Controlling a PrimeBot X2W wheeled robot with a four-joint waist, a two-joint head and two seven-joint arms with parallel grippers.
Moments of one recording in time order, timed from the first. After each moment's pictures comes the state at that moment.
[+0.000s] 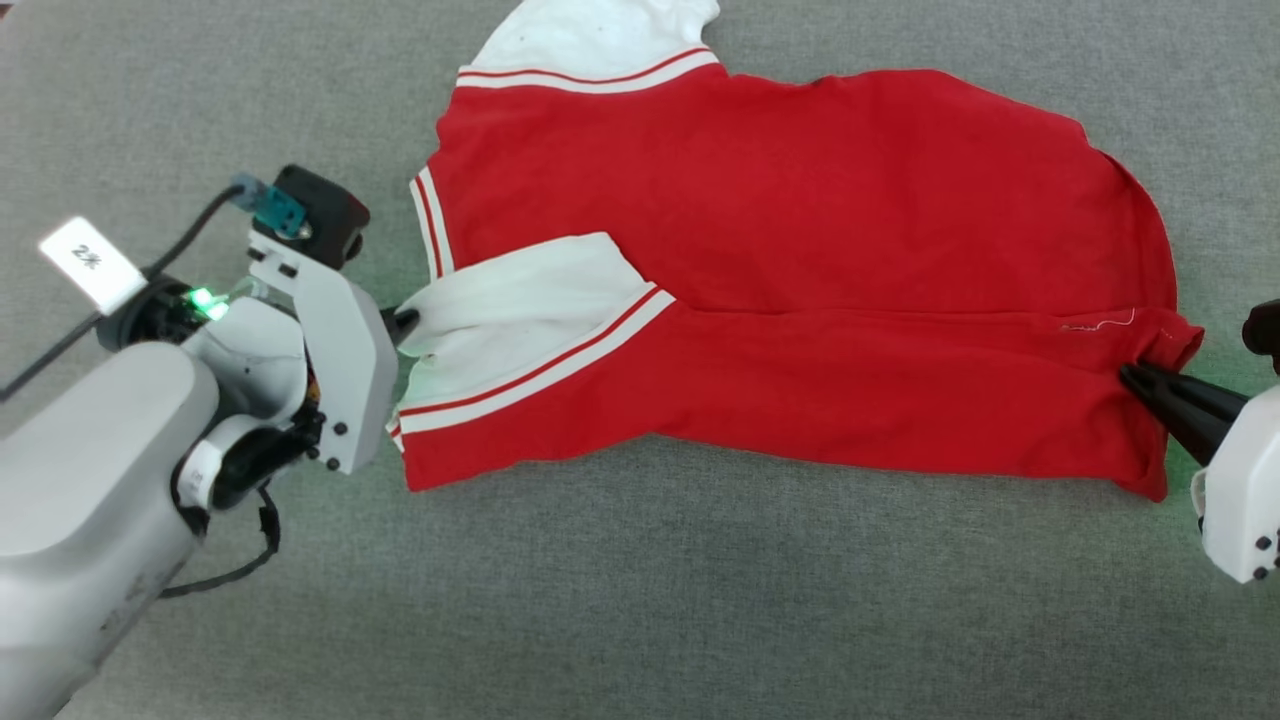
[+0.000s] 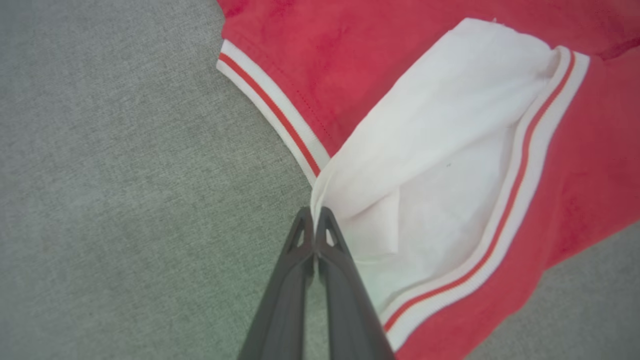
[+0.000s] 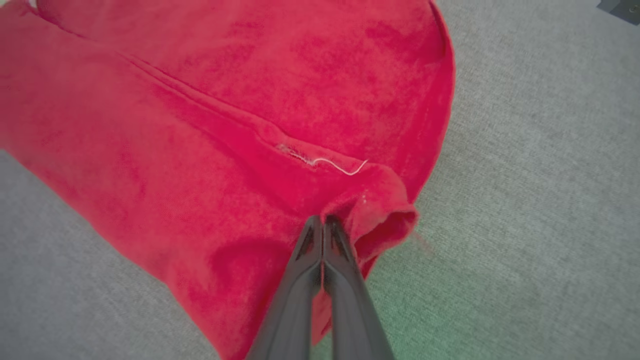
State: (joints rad) left arm -0.93 0.77 -0.92 0.21 -0.98 0.04 0.52; right arm -0.39 -0.74 0.32 -0.07 0.69 0.13 0.54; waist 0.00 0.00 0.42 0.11
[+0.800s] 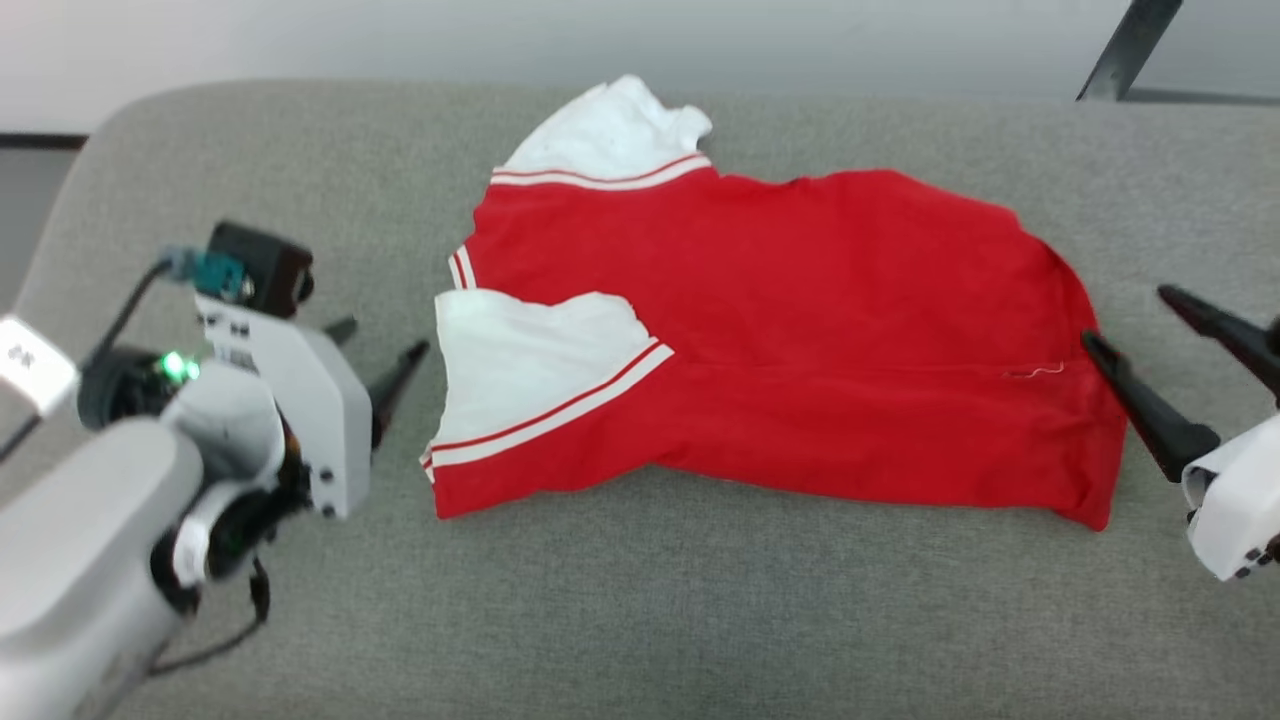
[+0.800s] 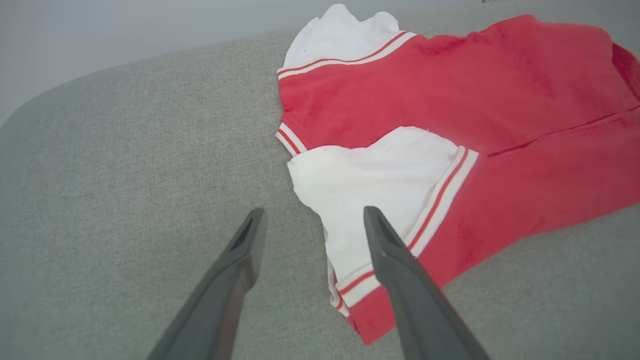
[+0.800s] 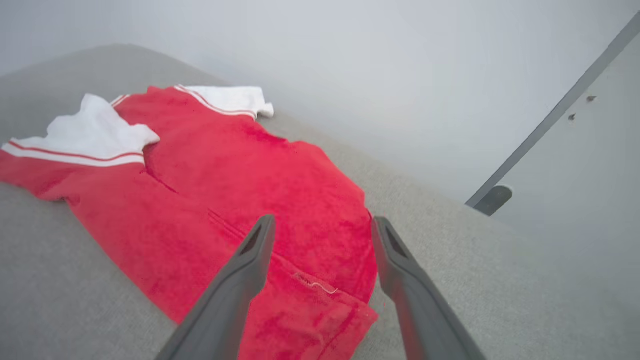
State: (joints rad) left arm -0.79 0.81 -0.85 0.11 -1.03 0.16 0.37; right arm -0.37 -0.73 0.32 -0.10 0.58 0.13 0.27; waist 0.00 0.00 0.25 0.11
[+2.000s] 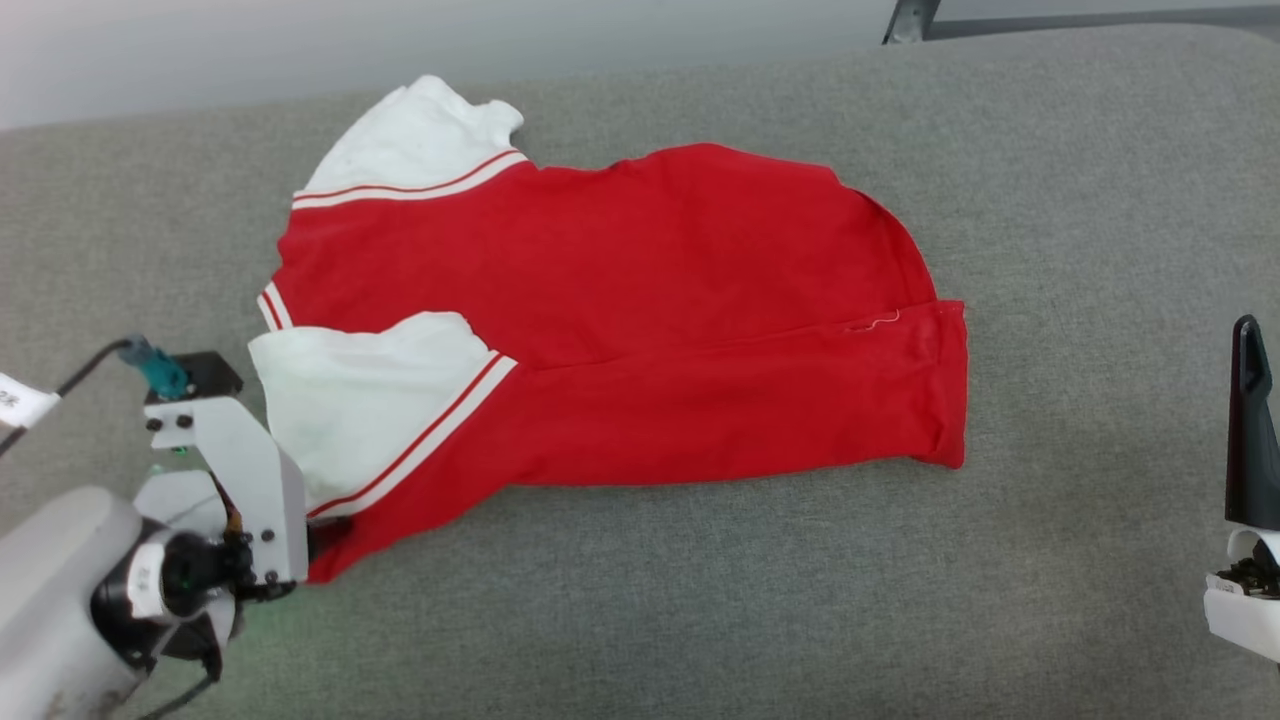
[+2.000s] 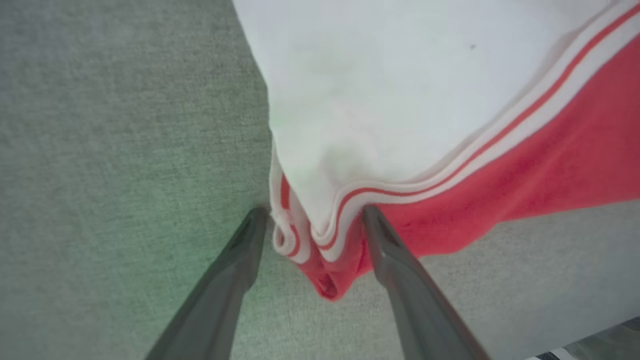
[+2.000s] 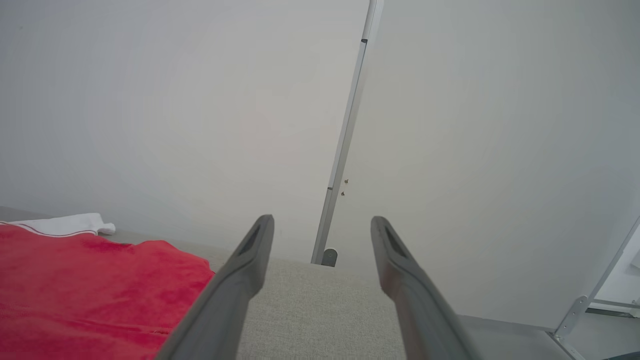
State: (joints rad) left arm -0.66 0.88 -0.84 0.17 -1.28 0.39 0.70; right arm -0.07 -0.25 -0.13 -0.25 0.13 0.13 -0.26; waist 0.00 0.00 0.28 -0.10
